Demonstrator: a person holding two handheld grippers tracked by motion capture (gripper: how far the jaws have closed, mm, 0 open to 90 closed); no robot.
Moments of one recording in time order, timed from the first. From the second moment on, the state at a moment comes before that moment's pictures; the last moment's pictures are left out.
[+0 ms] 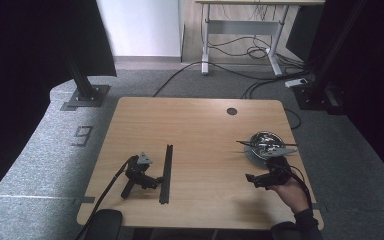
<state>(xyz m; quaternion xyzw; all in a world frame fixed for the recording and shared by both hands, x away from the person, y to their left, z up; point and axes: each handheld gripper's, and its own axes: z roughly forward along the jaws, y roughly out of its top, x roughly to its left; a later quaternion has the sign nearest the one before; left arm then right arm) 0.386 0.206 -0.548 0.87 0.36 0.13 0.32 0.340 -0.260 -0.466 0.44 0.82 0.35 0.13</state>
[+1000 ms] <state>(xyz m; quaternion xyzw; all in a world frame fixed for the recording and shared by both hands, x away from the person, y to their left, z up) 0.386 0.206 -0.548 0.87 0.36 0.13 0.32 0.401 -0.136 -0.495 0.38 0.86 0.32 0.10</state>
